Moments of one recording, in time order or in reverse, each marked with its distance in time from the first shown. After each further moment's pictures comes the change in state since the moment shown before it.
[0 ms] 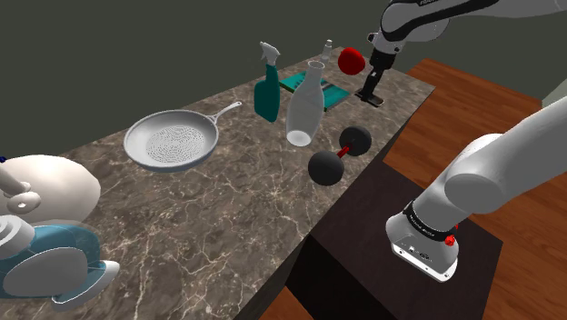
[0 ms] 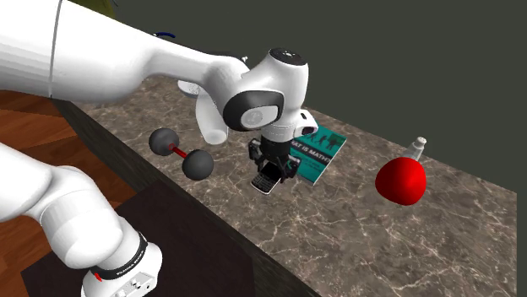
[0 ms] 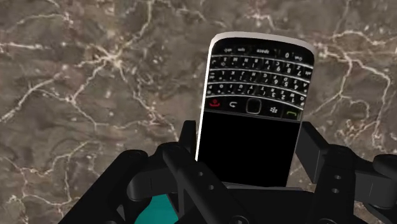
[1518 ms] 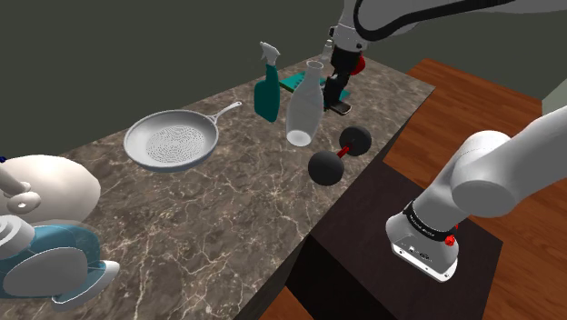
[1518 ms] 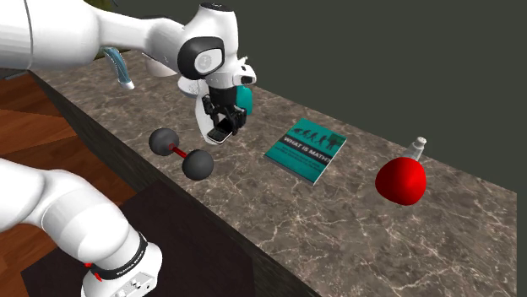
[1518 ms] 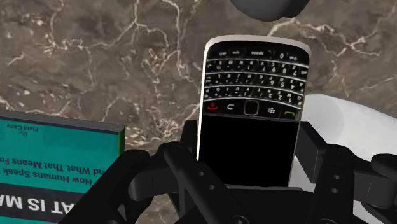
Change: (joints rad) arm 0.168 -0.107 0.303 -0.034 0.100 -0.073 0.412
